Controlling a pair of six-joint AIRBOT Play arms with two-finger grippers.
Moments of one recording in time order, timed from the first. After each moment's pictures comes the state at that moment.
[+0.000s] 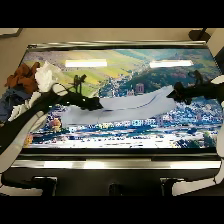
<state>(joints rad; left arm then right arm) -0.34 -1.64 1.35 0.72 -0.97 -1.39 -0.36 -1.67 1.56 -0.88 1.33 1.47</state>
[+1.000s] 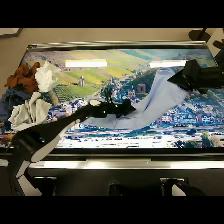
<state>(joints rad) -0.58 -1.91 1.48 0.05 -0.70 -1.28 -0.19 -1.13 1.56 -0.84 1.43 1.63</state>
